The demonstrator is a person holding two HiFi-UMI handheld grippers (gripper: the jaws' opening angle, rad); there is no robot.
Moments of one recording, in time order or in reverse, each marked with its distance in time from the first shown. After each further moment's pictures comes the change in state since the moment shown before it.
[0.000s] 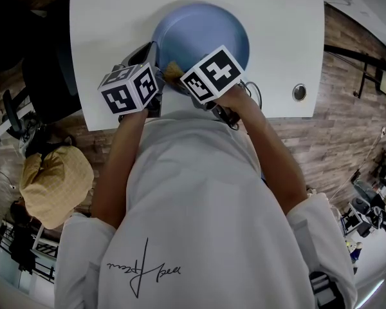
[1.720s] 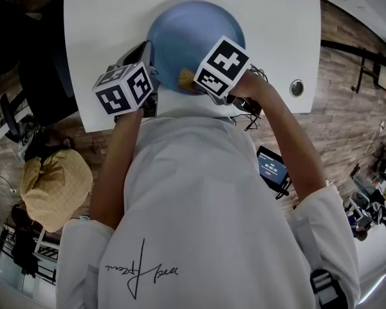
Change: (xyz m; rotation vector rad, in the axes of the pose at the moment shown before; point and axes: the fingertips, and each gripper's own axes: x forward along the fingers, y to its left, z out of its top) left arm -0.003 0.001 0.002 -0.008 -0.001 -0.008; right arm -0.024 -0.020 -0.042 -0.147 0.253 0.018
